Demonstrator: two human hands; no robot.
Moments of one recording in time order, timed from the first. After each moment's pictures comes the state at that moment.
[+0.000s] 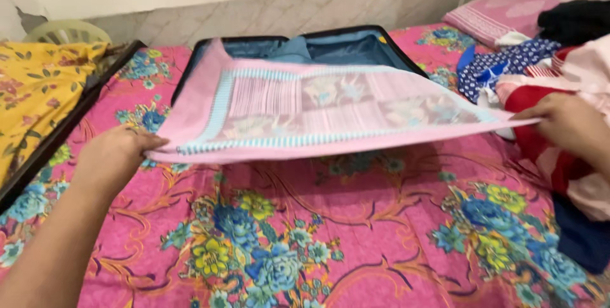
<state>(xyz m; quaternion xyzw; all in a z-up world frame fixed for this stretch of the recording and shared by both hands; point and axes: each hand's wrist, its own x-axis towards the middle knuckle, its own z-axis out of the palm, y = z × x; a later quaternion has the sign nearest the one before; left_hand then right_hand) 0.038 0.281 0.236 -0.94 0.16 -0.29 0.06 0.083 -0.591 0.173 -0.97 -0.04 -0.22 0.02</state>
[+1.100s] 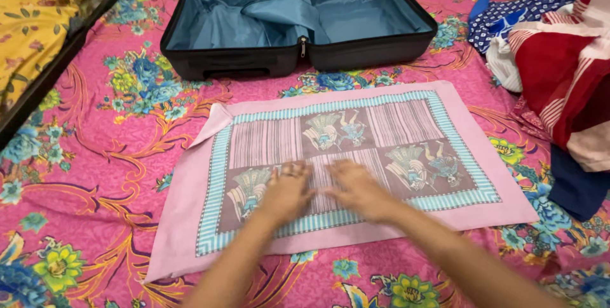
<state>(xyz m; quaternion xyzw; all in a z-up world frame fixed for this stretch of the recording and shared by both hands) -0.033 0.023 0.024 -0.96 0.25 -0.06 -0.14 -0.035 -0.209 0.021 -0.92 -0.30 -0.03 0.25</state>
